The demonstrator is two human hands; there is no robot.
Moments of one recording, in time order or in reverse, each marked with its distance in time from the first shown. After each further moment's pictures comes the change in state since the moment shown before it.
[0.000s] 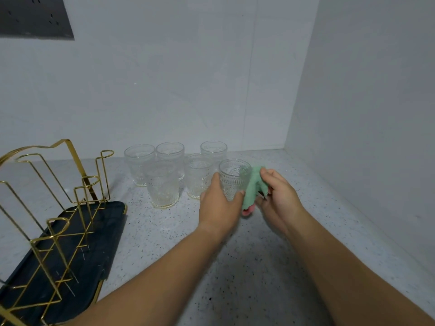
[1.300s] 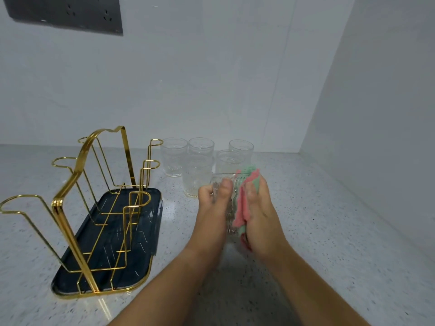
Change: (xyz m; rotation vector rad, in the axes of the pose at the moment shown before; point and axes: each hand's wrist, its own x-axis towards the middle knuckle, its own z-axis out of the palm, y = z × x) left_hand -0.089 0.004 -0.098 -0.753 -0.077 -0.086; right_hand -0.109 0.041 0.103 -0.628 -0.147 -0.241
